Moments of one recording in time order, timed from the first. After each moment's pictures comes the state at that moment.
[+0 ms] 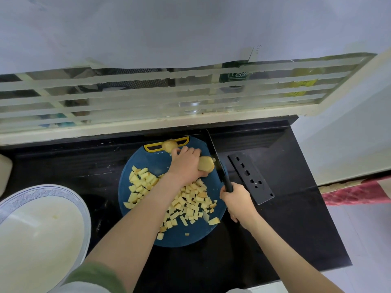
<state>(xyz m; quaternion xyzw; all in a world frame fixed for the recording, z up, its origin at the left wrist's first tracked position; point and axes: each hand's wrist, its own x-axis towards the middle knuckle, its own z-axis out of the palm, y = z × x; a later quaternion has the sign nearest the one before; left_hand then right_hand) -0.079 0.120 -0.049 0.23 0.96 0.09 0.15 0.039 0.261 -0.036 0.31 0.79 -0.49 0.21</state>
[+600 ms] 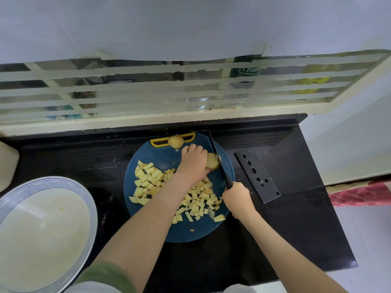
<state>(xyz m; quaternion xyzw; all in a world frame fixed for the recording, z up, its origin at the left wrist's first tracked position) -0.070 0.123 -0.056 0.24 0.96 0.09 0.13 0.029 0.247 -0.041 0.30 0.84 -0.36 0.26</state>
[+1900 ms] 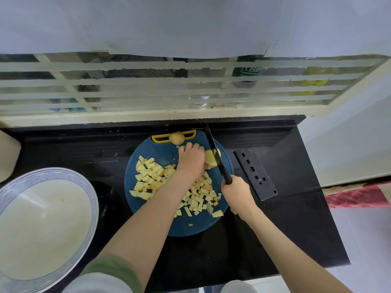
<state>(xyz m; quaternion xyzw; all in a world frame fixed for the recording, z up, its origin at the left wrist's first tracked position) -0.064 0.124 -0.049 0.17 0.97 0.09 0.14 0.032 0.244 -0.026 0.28 0.85 -0.41 0.21</state>
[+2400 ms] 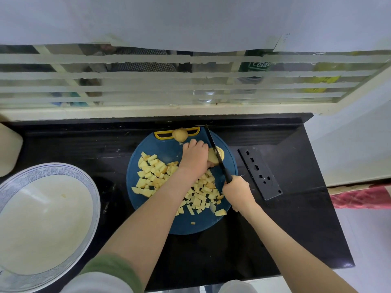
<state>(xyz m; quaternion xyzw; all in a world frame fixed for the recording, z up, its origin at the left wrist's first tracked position) -0.067 0.122 -0.053 0.19 0.97 0.10 0.14 0.023 0.245 -0.042 0.28 0.86 -0.35 0.26</state>
